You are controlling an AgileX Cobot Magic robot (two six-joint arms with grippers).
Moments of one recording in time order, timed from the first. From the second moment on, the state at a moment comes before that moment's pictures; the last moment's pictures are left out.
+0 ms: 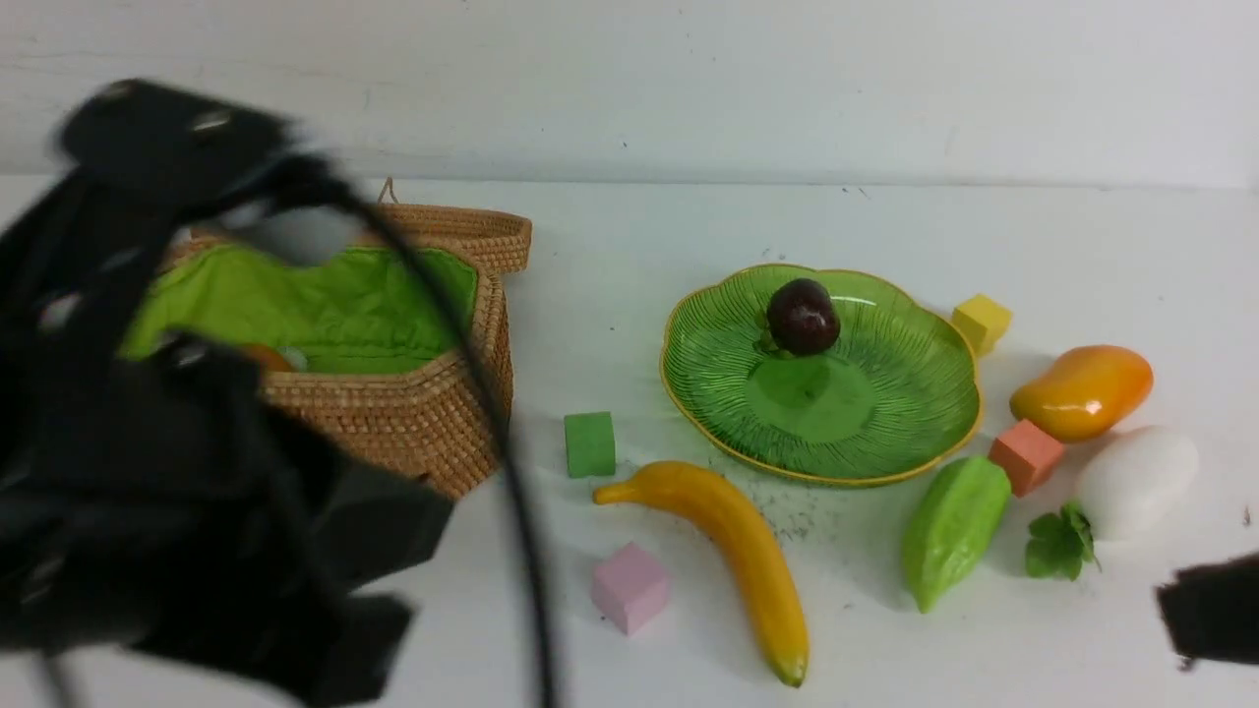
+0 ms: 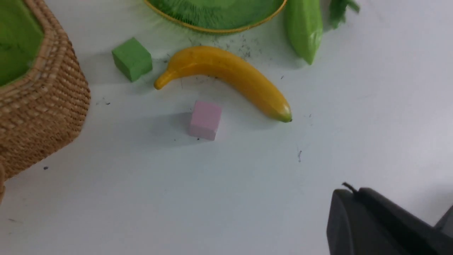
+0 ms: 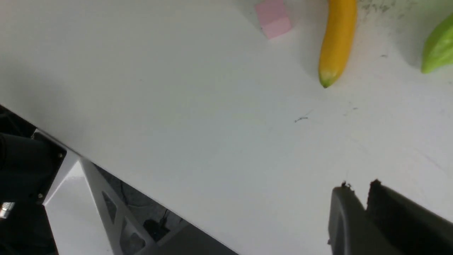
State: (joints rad) right arm 0.35 0.91 -1.05 0.46 1.19 -0.11; left arm -0.84 0.85 -0.97 0.03 0.82 -0.32
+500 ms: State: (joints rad) right arm 0.58 1.39 -1.13 0.35 0.94 -0.04; left arm -0.84 0.31 -0.66 0.15 0.63 -0.45
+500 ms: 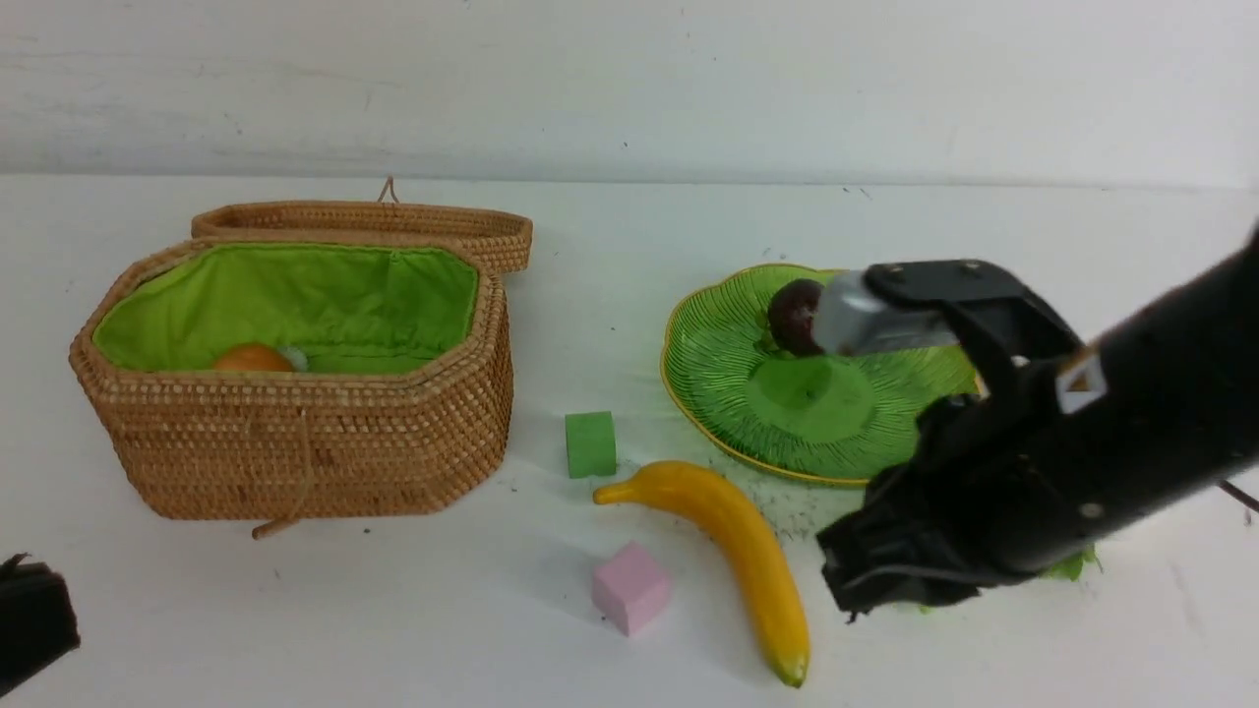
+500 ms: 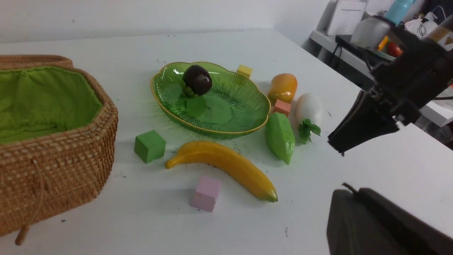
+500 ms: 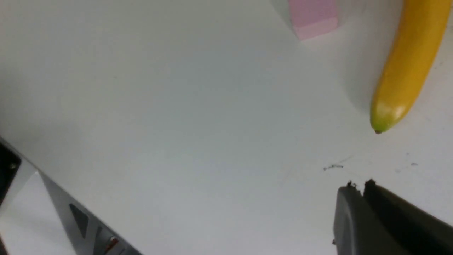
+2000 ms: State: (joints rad) right arm 0.58 1.88 -1.24 0.14 0.75 0.09; left arm -0.84 0.22 -0.66 0.12 0.69 -0.44
